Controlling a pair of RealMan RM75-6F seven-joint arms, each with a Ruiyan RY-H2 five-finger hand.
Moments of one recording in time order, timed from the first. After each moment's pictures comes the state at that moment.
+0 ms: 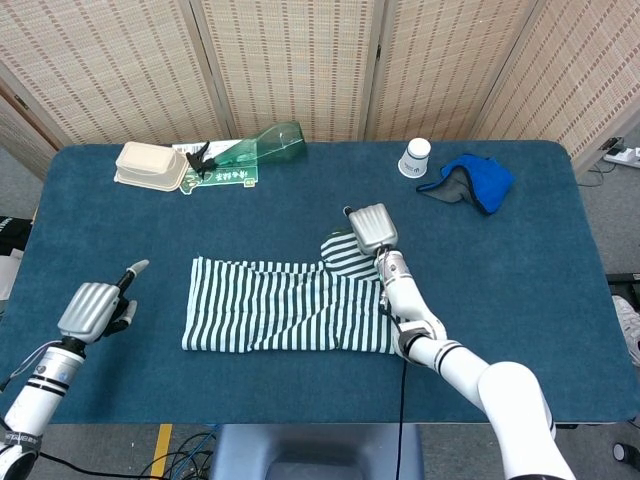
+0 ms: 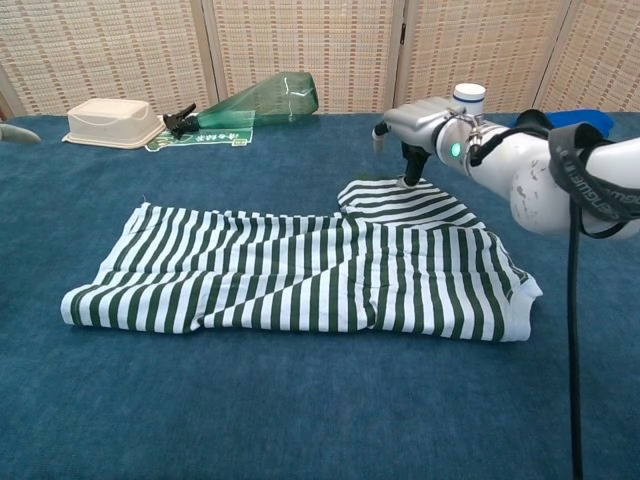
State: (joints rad) left arm -0.45 -1.23 -0.04 -1.38 1.44 1.14 -0.15; right arm 1.10 -1.96 0.38 -0.58 -0.99 0.63 -0.49
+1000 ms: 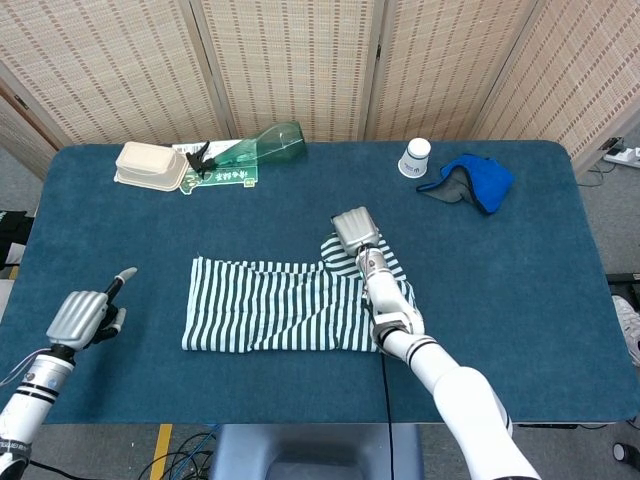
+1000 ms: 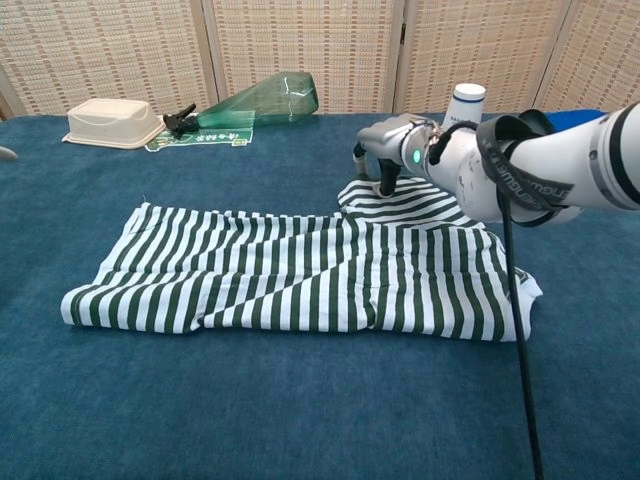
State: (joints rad) left arm -0.42 -1.23 -0.03 -1.33 1.44 1.13 -0.21; right arm 1.25 -2.09 0.39 -0.30 -0.96 0.43 -0.46
